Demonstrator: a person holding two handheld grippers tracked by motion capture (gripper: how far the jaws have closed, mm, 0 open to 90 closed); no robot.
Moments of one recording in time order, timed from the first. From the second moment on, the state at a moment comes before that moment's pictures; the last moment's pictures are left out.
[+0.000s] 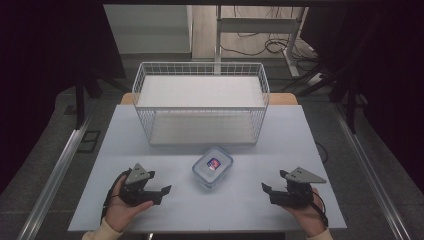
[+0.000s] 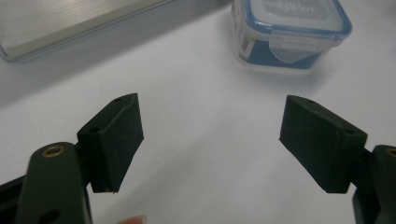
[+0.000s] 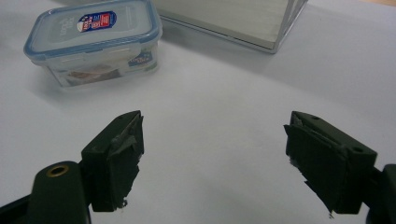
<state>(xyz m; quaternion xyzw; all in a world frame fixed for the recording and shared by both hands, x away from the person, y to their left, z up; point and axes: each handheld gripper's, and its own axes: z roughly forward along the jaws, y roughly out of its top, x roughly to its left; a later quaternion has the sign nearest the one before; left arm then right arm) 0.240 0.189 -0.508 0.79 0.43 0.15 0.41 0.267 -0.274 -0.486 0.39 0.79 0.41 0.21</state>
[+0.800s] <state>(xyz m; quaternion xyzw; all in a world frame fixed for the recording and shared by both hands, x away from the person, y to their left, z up) 0.245 0.186 -0.506 0.79 0.43 0.16 0.41 0.268 -0.282 -0.487 0.40 0.79 0.43 0.20</state>
